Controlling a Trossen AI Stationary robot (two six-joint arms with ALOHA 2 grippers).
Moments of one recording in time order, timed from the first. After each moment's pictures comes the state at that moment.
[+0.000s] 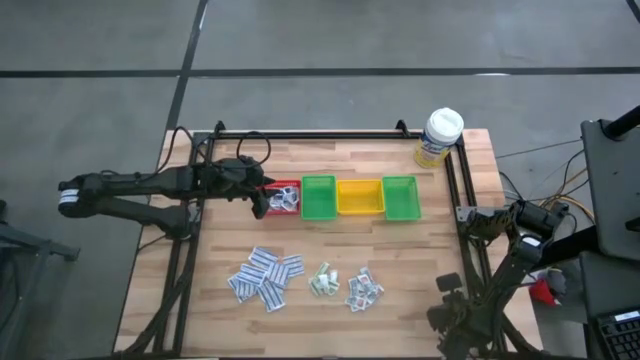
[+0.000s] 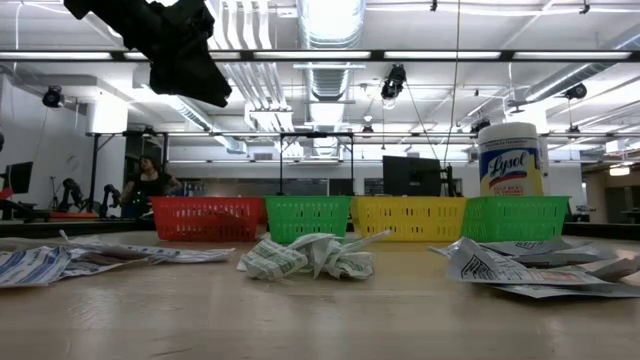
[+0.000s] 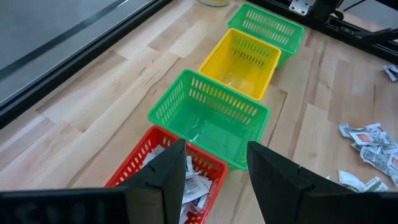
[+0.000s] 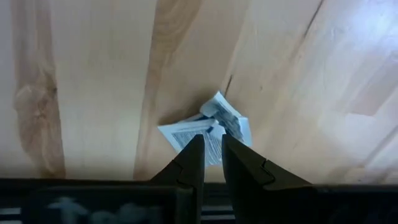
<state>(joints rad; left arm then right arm) 0.15 0.93 0.78 -0.42 -0.18 -0.33 1.10 1.81 1.13 -1.14 -0.09 0.89</state>
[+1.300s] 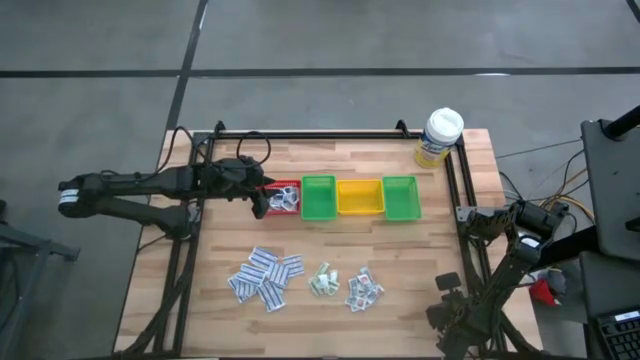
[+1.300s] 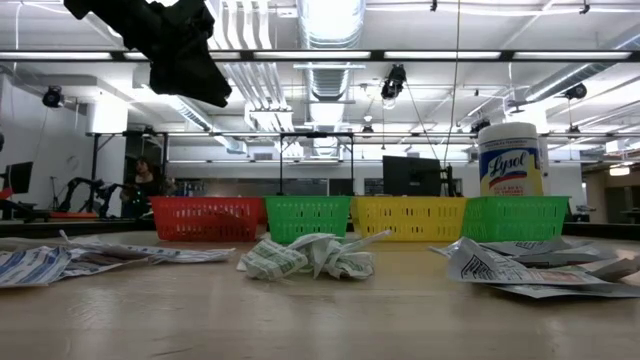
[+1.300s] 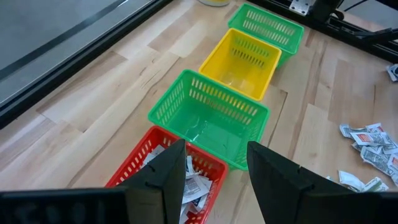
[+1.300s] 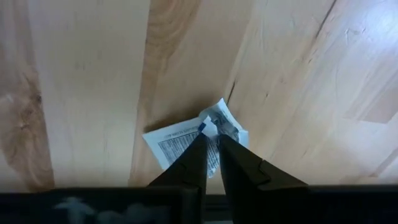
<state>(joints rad) 0.15 0.93 0.78 -0.42 -0.18 -0.33 1.10 1.81 1.09 -1.08 -0.09 0.89</state>
